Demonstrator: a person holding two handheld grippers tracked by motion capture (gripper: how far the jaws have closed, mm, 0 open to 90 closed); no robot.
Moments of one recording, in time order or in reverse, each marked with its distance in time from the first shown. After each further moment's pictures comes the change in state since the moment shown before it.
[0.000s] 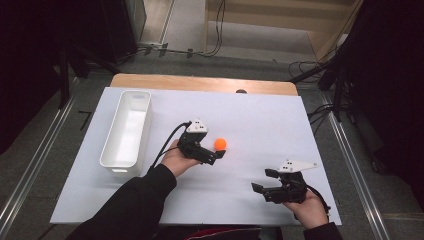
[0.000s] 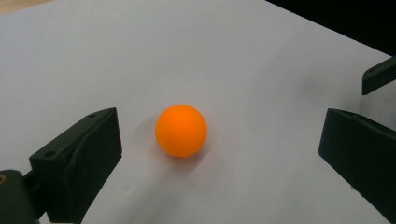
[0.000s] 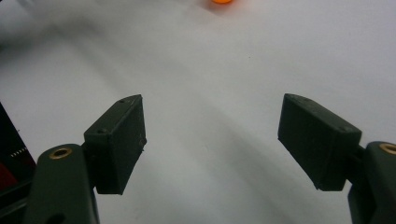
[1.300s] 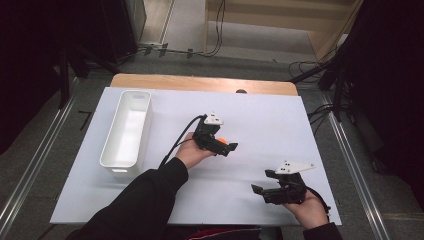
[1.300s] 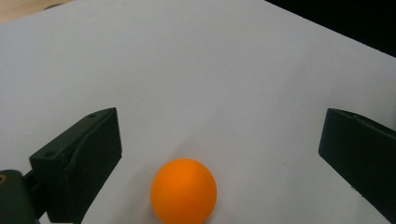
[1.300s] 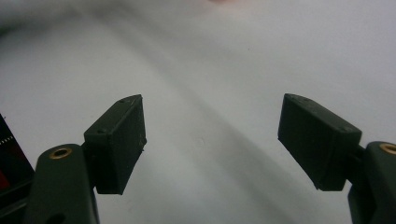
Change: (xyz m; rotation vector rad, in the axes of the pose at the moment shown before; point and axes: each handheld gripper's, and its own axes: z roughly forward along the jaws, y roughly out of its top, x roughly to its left) left arm 0.004 0.022 0.045 0.013 -0.004 0.007; right arm 0.002 -0.001 0.002 0.033 -0.023 -0.039
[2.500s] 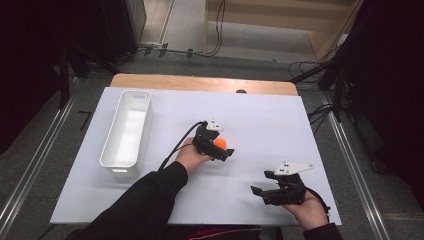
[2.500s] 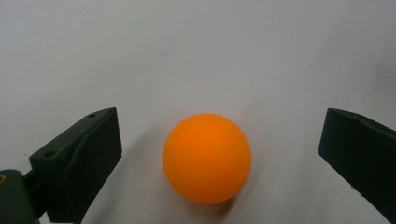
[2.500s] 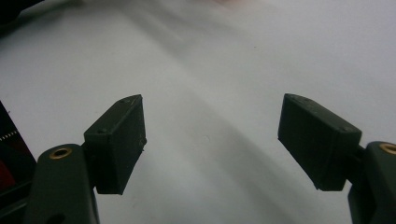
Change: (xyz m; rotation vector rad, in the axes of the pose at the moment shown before) left arm 0.008 -0.025 0.021 0.096 0.045 0.007; right arm 0.002 0.000 0.000 0.011 0.006 -0.014
